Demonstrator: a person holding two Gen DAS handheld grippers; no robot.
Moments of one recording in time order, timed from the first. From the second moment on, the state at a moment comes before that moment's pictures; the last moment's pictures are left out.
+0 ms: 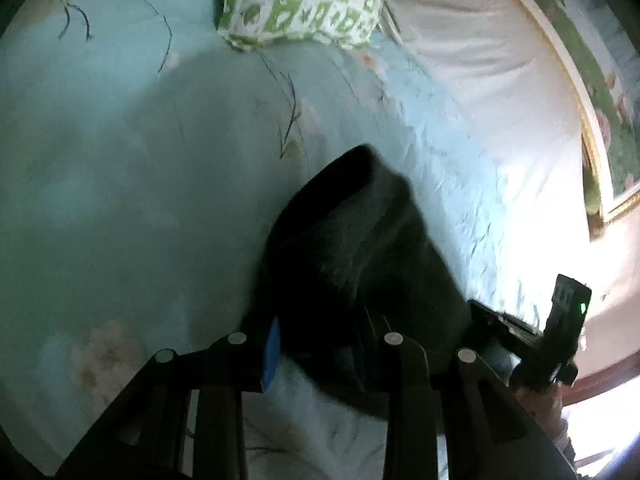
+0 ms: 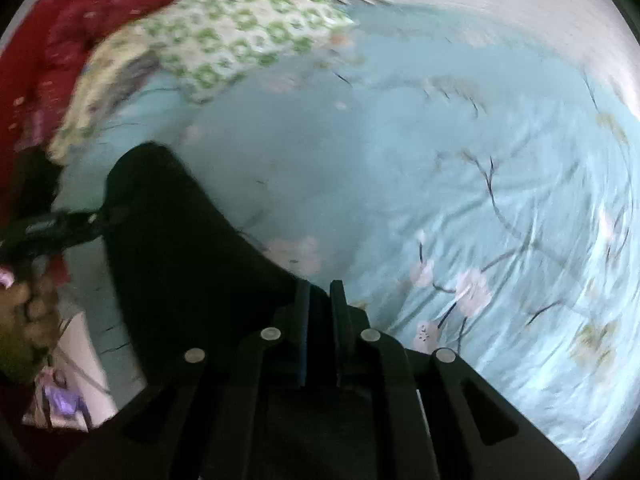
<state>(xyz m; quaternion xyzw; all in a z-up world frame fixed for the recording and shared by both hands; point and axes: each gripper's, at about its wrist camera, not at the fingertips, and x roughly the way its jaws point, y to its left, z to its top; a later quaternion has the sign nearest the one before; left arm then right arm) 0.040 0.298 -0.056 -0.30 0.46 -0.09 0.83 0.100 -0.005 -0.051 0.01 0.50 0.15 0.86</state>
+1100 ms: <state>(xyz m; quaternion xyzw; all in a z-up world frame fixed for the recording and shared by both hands) 0.032 -0.174 -0.011 0.11 0.53 -0.55 0.64 -0.280 -0.244 -0.027 0.39 0.29 -0.22 0.85</state>
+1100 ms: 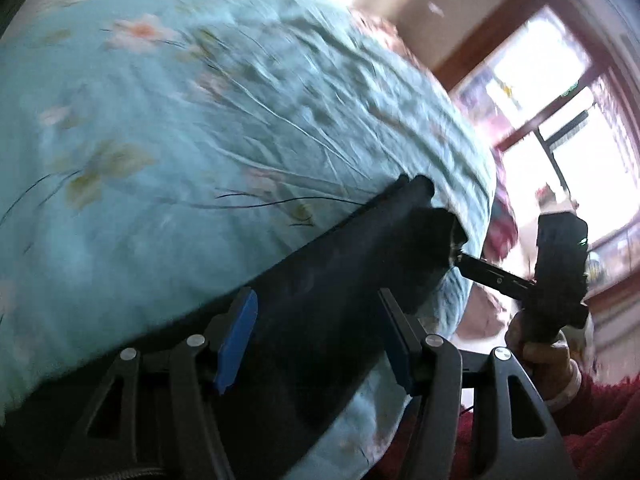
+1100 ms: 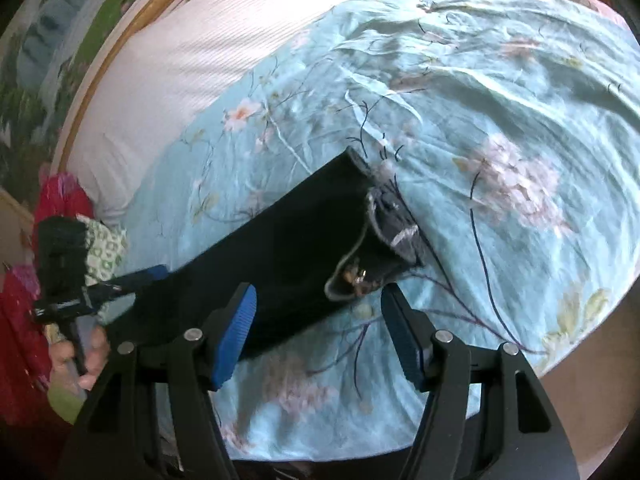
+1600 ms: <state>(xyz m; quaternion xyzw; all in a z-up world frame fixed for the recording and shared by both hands) 0.016 -0.254 -0.040 0.20 0.55 -0.57 0.58 -0.290 -0.267 -0.025 0.37 0.29 -0.22 0.85</state>
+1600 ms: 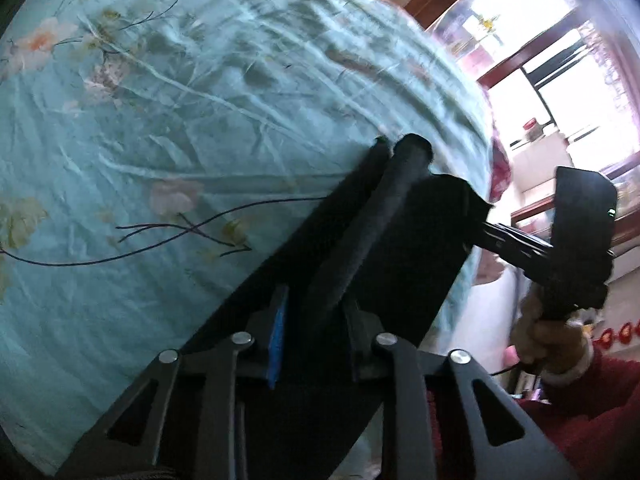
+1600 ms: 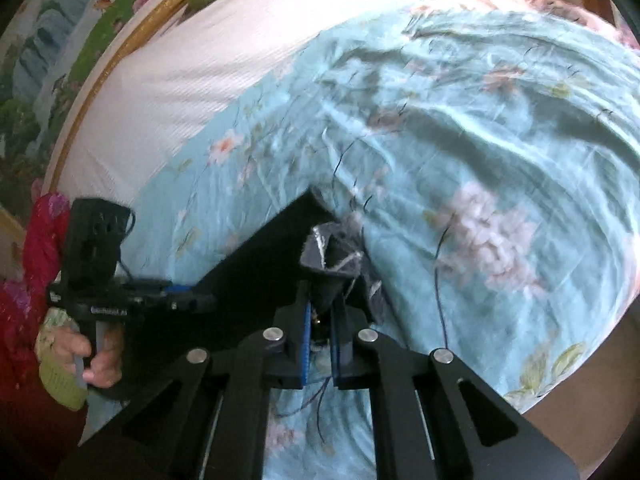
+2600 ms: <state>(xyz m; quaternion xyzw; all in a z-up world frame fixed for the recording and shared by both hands) -0.006 -0.380 -0.051 0.28 0.52 -0.64 0.50 -0.284 -0.251 -0.044 0.38 0.25 -0.17 0.87</state>
